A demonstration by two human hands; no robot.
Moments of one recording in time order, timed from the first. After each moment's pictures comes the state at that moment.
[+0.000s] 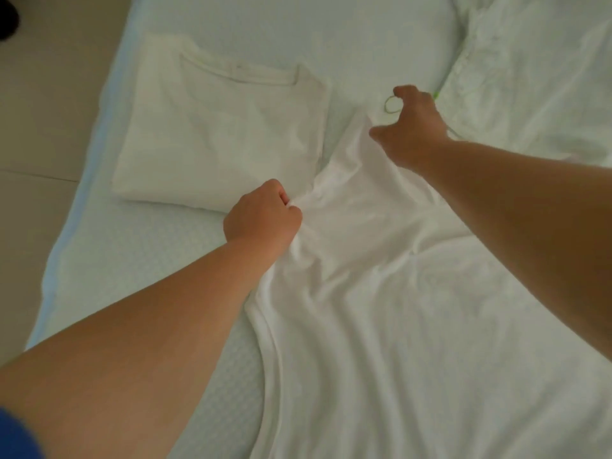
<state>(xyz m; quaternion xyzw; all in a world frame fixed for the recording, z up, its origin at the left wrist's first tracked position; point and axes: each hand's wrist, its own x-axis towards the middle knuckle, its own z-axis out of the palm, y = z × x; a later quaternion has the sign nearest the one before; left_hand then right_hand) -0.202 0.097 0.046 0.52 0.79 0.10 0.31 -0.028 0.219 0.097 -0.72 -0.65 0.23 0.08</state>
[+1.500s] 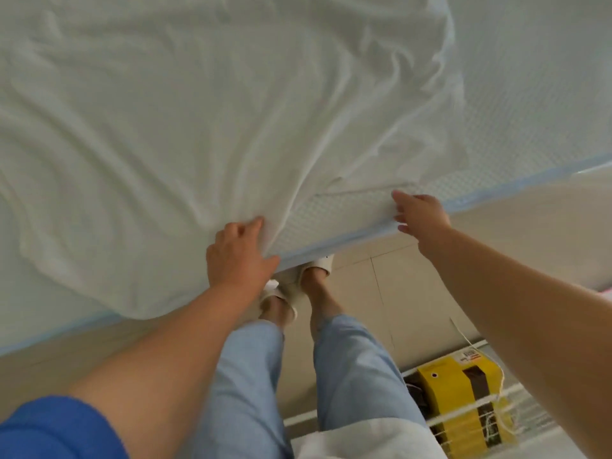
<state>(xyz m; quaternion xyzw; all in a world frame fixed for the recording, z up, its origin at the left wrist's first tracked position) 0.147 -0.291 0.071 0.68 0.64 -0.20 0.31 0.423 -0.302 0.074 -0.86 -0.06 0.47 0.16</state>
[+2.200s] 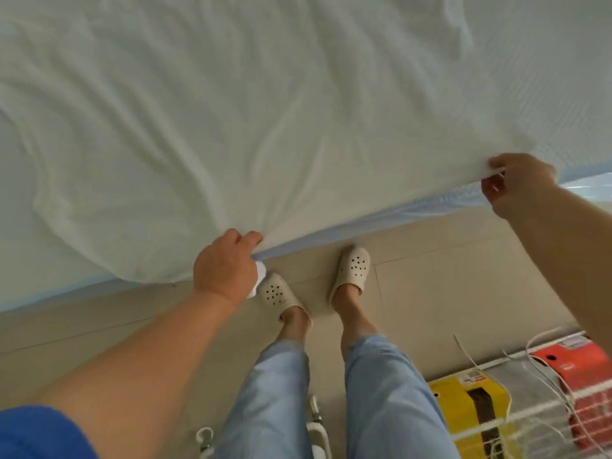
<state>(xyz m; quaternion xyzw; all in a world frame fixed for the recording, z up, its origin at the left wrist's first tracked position) 0.115 -0.345 0.081 0.72 0.61 -0.15 0.29 0.509 -0.301 0.103 -0.82 0.10 0.38 0.41</state>
